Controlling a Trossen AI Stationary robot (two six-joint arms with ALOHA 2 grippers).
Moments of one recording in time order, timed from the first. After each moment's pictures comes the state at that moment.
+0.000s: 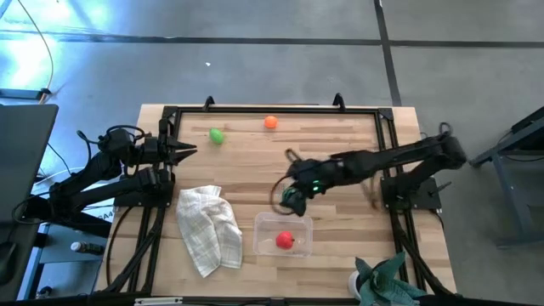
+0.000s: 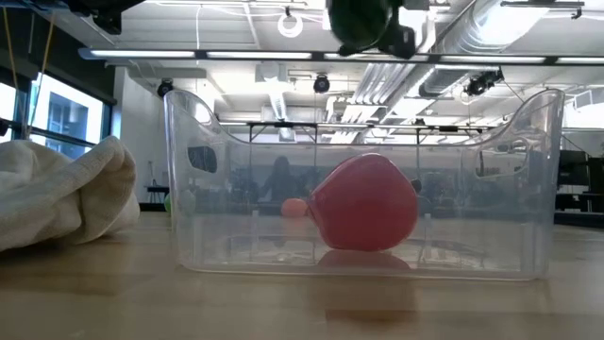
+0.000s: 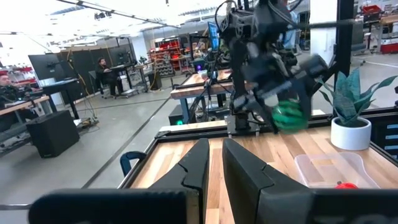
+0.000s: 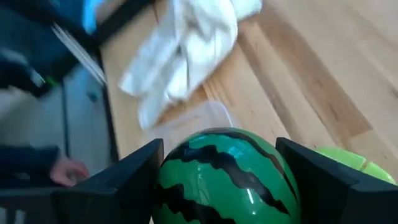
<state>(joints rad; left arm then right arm) 0.53 0.20 0.51 -0.27 0.29 0.16 0.16 1.56 1.32 -0.53 -0.05 0.69</state>
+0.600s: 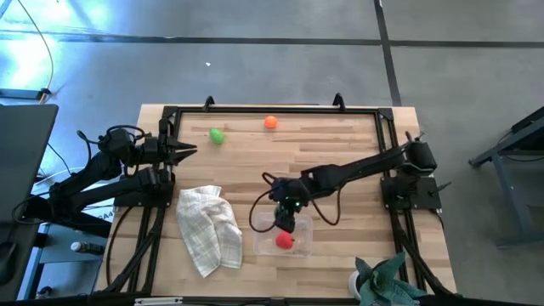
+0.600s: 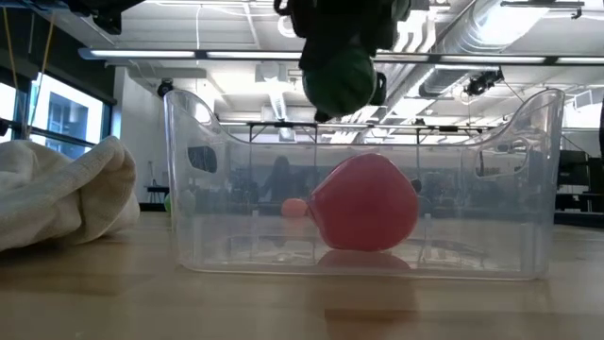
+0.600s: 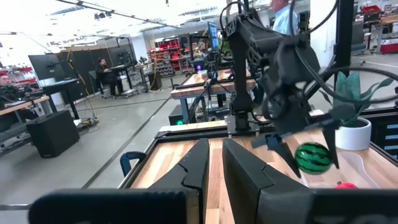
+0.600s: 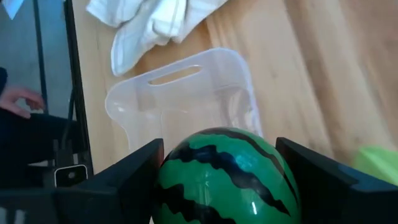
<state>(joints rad) 0.53 0.20 0.51 -0.27 0.29 0.16 0.18 1.84 1.42 -0.55 -0.18 0.54</state>
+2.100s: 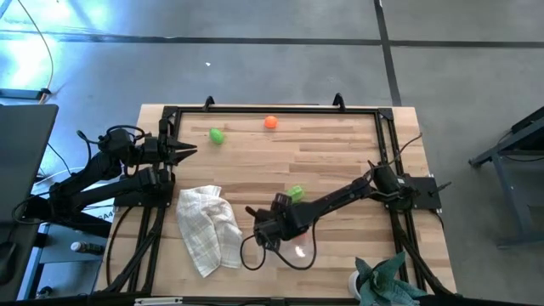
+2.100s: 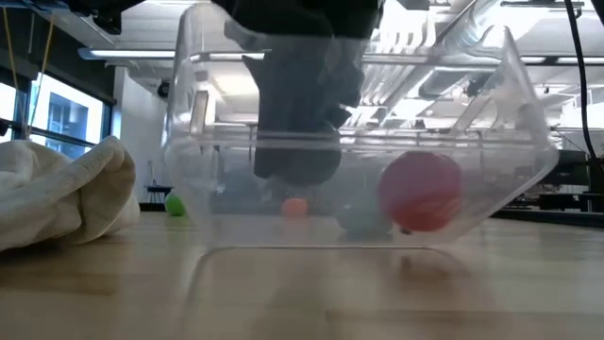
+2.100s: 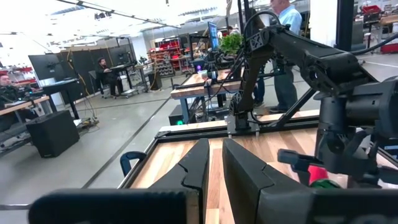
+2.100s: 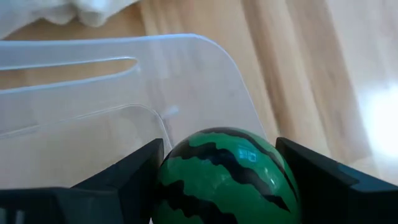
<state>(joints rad) 0.53 0.20 0.51 -0.27 0.29 0.16 0.36 2.21 1.82 -0.86 0.36 0.53</state>
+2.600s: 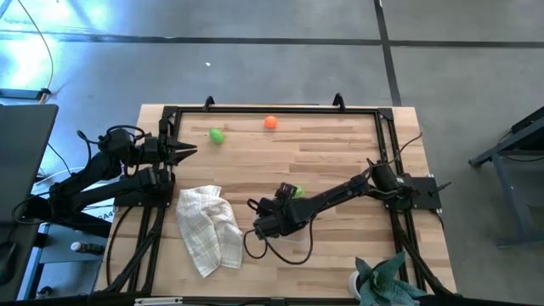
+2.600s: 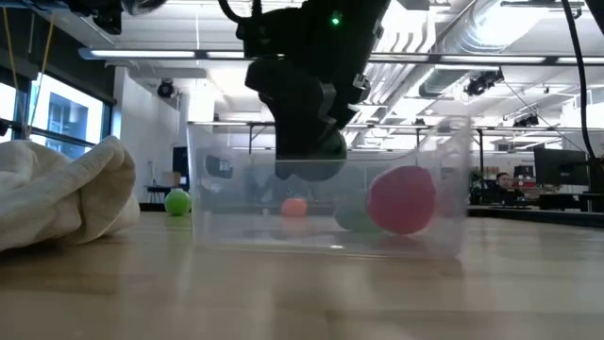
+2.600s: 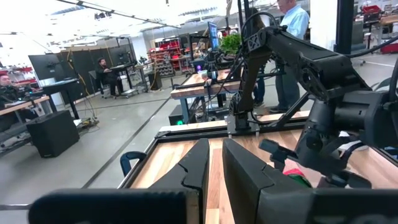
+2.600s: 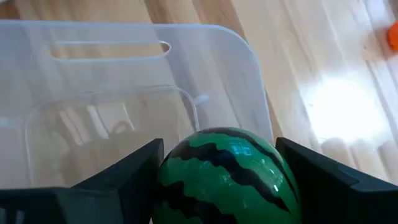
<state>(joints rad) 0.53 0.19 0.51 -0.27 0.29 0.16 0.33 2.21 1.82 -0.96 0.56 0.58</state>
